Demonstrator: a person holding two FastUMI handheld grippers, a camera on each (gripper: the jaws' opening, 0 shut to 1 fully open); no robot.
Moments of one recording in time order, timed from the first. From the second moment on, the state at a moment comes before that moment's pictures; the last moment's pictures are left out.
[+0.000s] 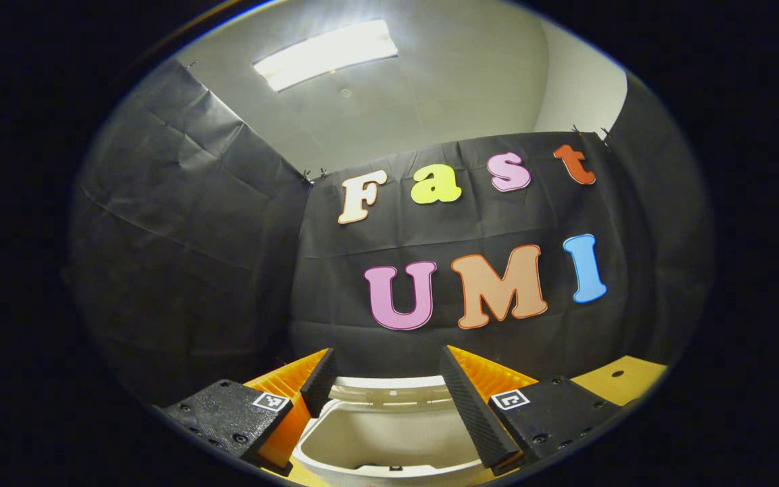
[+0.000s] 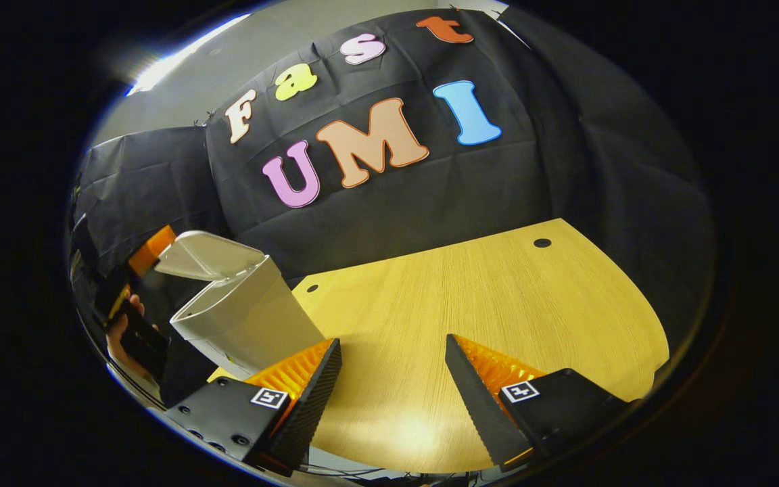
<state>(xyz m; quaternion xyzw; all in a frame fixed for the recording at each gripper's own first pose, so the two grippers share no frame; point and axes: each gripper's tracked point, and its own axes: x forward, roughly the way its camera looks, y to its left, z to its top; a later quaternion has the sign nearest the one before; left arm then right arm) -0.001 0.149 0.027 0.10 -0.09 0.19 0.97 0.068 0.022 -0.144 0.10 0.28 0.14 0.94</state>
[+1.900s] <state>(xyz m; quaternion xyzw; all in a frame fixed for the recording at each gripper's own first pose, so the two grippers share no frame) -0.038 0.143 -0.057 0.08 -0.11 0.17 0.98 0.024 0.051 -0.162 0.09 0.32 0.15 0.93</state>
